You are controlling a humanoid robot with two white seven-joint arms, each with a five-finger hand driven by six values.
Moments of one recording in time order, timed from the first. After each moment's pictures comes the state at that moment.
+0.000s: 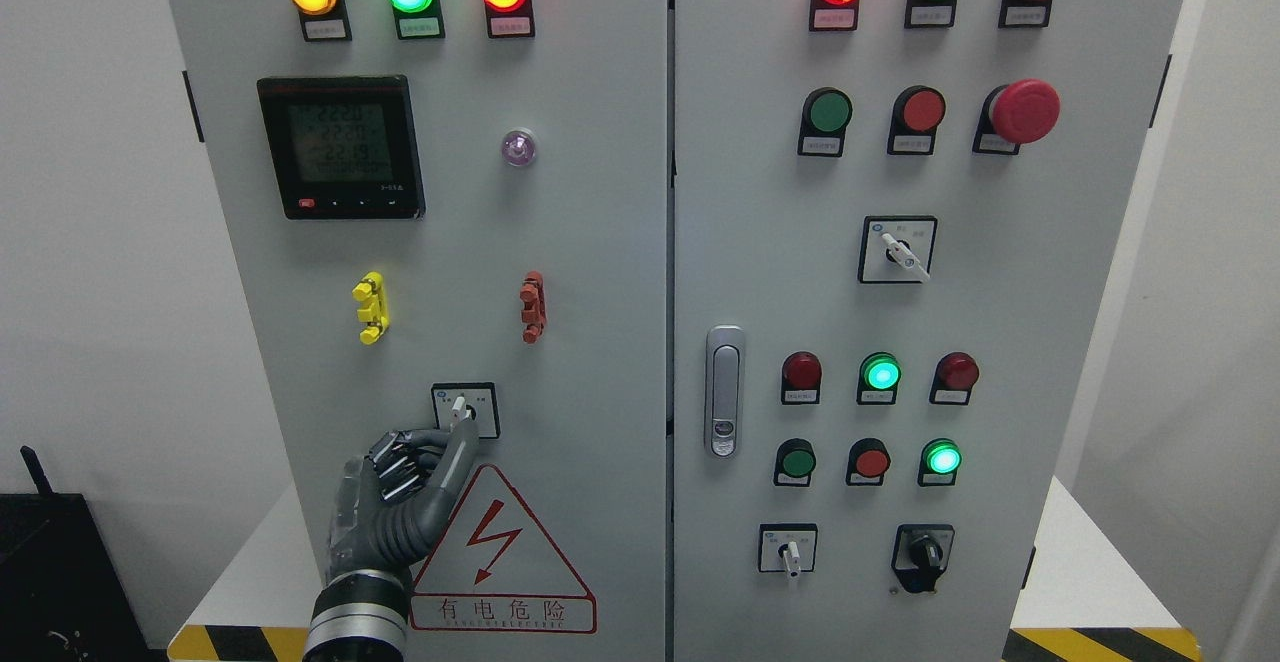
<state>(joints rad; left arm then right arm) -0.38 -0.10 -0.02 -1.97 0.00 0.62 0.27 0.05 0.13 -0.23 -0.12 0.16 0.07 -0.13</state>
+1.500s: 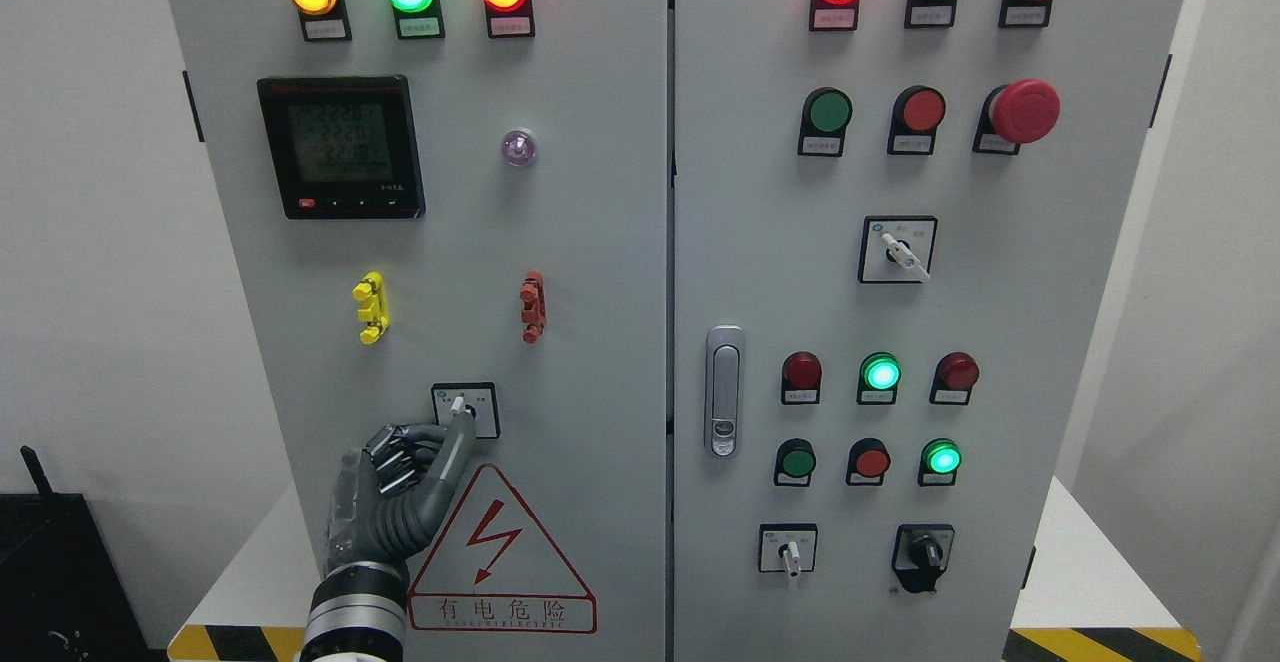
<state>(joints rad) -0.40 -0.10 -0.03 -1.96 -0.04 0.64 0.26 0.05 0.13 -0.23 -0.12 0.16 0.07 -0.13</state>
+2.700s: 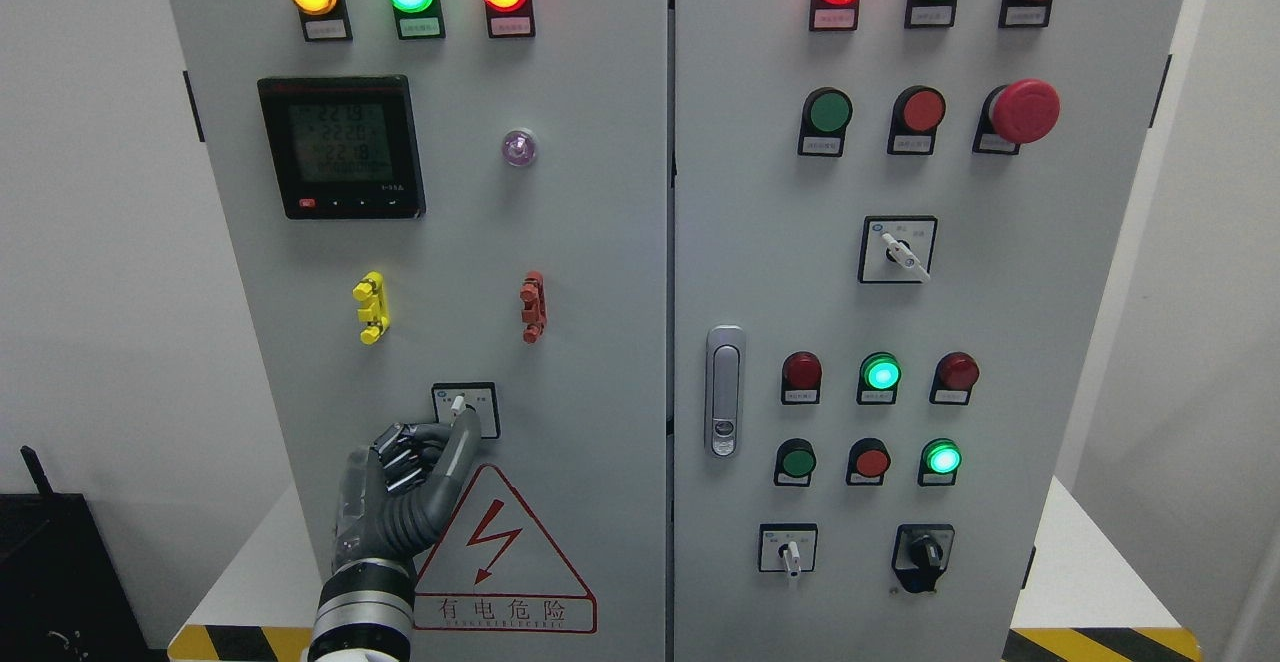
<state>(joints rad) -0.41 -0.10 -0.04 -1.95 -0.04 0.64 0.26 0.05 0.13 -0.23 -0.12 0.16 0.07 -0.13</state>
